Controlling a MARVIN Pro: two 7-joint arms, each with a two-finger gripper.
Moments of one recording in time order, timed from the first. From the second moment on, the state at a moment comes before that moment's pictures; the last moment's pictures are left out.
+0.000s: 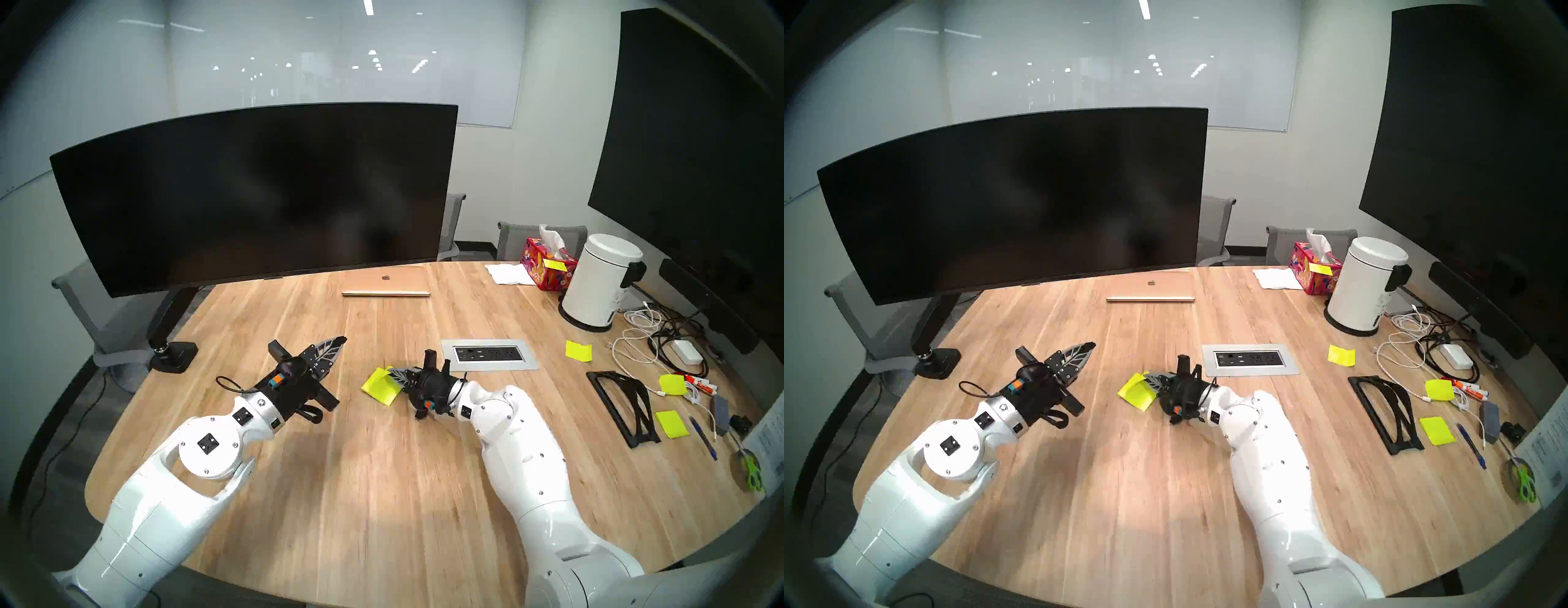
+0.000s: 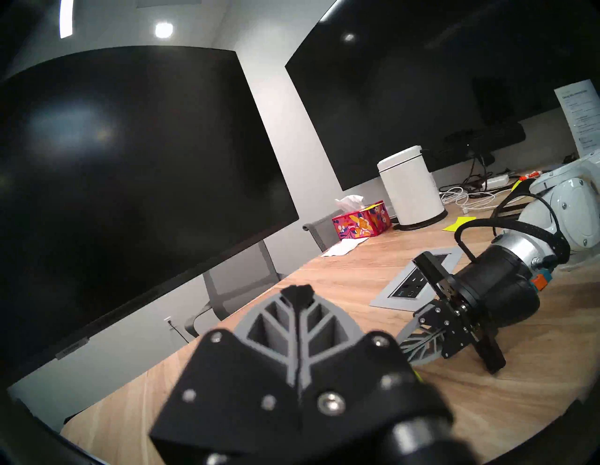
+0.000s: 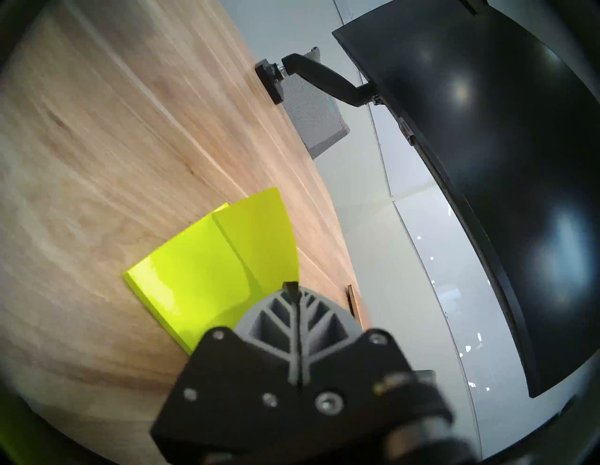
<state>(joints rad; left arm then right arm) 1.71 -0.97 -1.35 -1.85 -0.12 -0.22 -0.22 -1.27 -1.60 1.57 -1.13 -1.19 -0.80 0.43</state>
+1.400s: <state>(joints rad) 1.70 -0.93 -1.31 -1.76 -0.07 -0.22 -0.33 -1.24 -1.60 1.57 -1.09 -1.21 -0.79 0.42</state>
